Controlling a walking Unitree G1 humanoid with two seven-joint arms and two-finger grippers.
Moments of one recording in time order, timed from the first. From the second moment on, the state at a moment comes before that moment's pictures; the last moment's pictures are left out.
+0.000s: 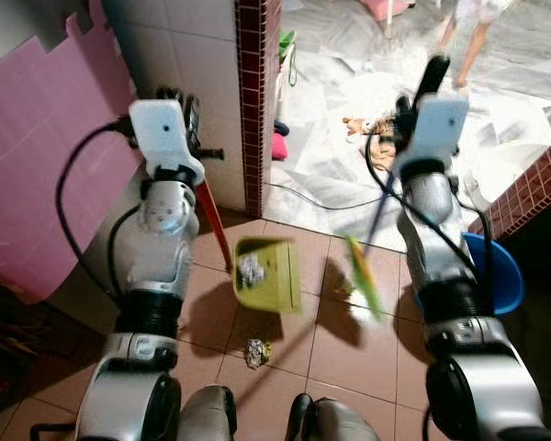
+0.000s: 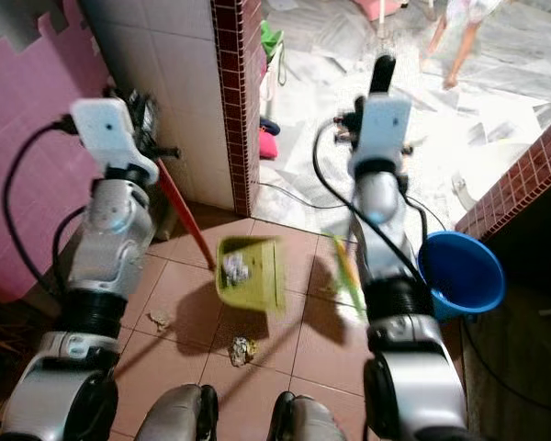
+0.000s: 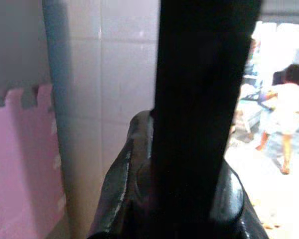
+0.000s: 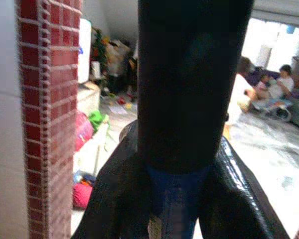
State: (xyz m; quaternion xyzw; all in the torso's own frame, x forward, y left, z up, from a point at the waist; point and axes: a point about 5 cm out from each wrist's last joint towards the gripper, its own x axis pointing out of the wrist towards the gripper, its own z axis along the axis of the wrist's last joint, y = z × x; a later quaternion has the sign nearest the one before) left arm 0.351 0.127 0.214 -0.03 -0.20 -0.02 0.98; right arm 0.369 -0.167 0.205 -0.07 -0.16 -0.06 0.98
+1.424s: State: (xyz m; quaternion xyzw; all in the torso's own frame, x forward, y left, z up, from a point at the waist) left arm 0.316 0.130 0.184 -0.06 -0.11 -0.05 0.99; right arm 0.349 -0.170 0.145 -0.07 -0.06 -0.12 0.99
